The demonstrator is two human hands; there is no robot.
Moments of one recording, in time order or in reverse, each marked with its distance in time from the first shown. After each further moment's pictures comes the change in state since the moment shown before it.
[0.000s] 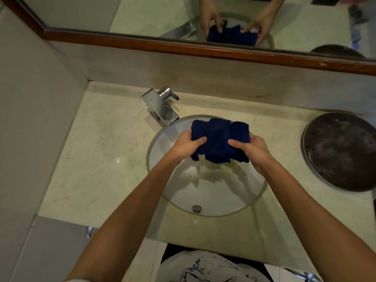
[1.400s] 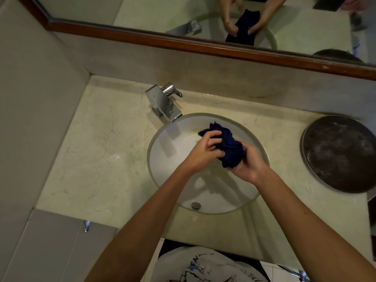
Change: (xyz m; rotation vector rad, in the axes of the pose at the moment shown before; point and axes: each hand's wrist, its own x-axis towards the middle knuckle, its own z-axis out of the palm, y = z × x) left_hand -0.038 -0.002 0.039 -0.257 -0.177 0.125; right_hand -0.027 0.006 0.026 0.641 -0.199 0.379
